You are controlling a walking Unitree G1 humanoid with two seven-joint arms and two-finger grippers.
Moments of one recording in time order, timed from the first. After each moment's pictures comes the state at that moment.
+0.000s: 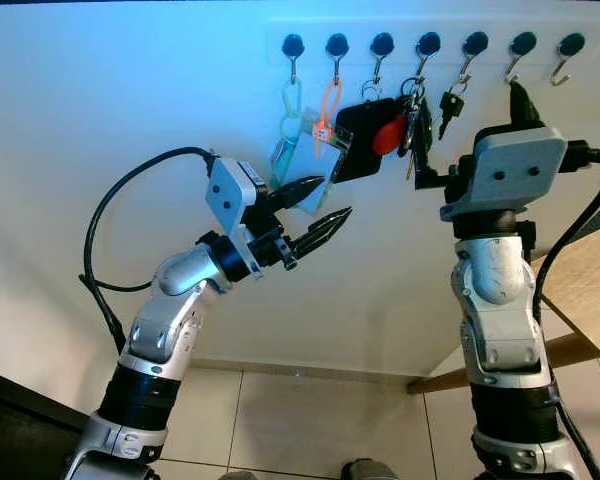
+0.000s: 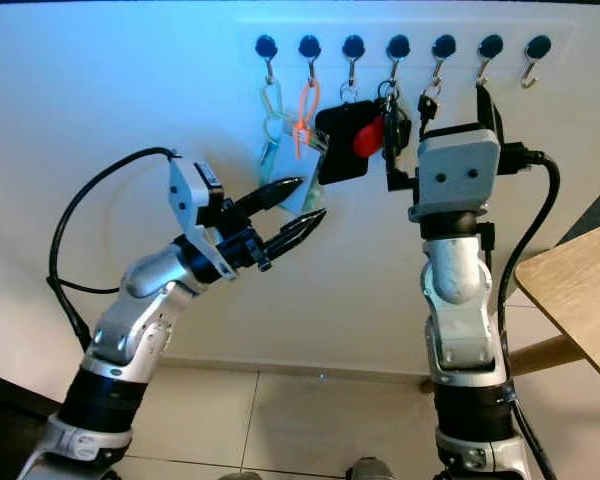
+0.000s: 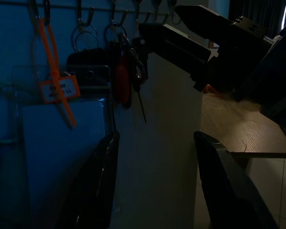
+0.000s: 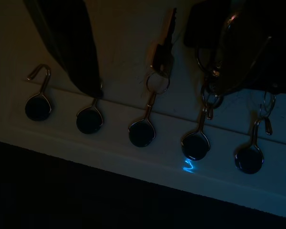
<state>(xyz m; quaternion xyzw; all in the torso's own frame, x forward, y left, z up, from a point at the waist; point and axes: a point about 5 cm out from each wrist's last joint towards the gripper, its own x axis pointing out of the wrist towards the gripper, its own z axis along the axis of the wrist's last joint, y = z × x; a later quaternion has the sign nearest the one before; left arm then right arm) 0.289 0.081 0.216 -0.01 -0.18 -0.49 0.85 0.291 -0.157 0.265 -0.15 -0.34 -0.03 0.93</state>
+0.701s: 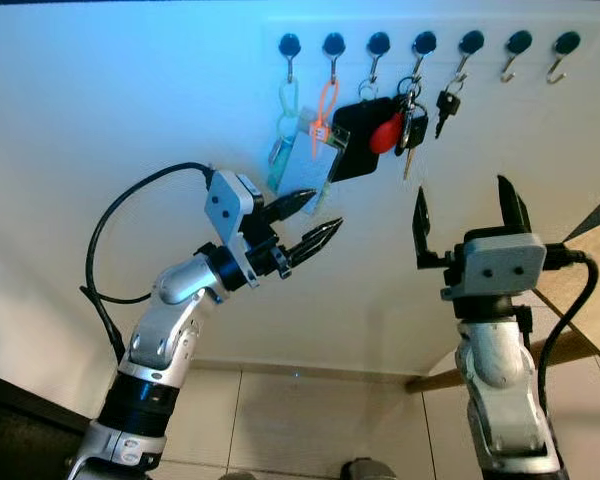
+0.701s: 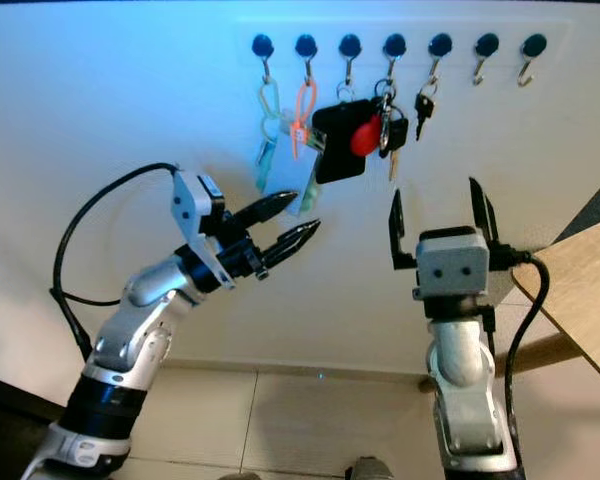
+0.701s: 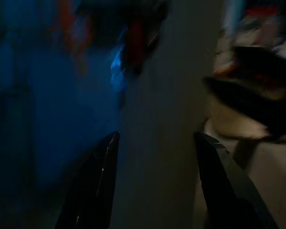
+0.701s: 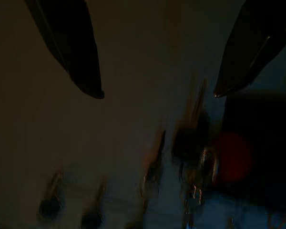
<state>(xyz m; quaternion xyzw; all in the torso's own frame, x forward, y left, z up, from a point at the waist) 0.300 0.095 0.170 0.00 -0.10 -0.44 0.89 0.248 -0.172 0.161 -0.16 -0.21 -0.04 0.96</state>
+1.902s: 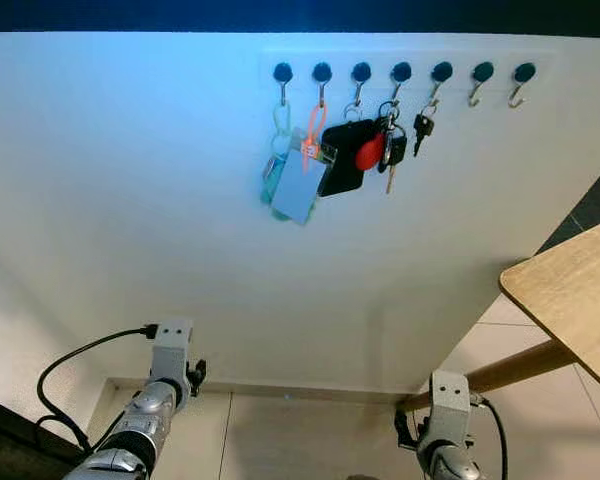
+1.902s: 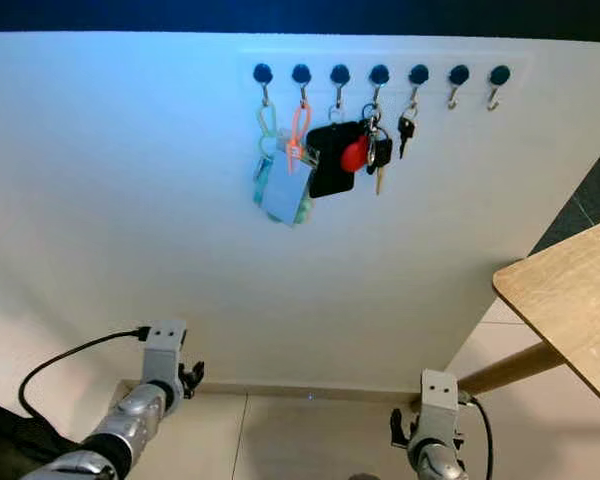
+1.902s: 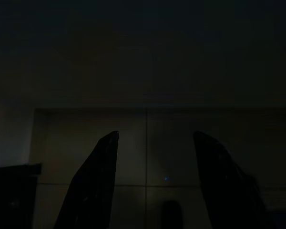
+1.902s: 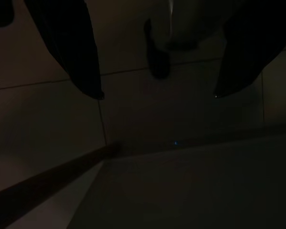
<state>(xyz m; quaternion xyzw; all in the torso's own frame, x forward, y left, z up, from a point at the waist) 0.252 0.198 -0.037 0.02 0.34 -0.02 0.94 0.187 -0.208 -0.071 0.03 0.36 -0.10 0.93</state>
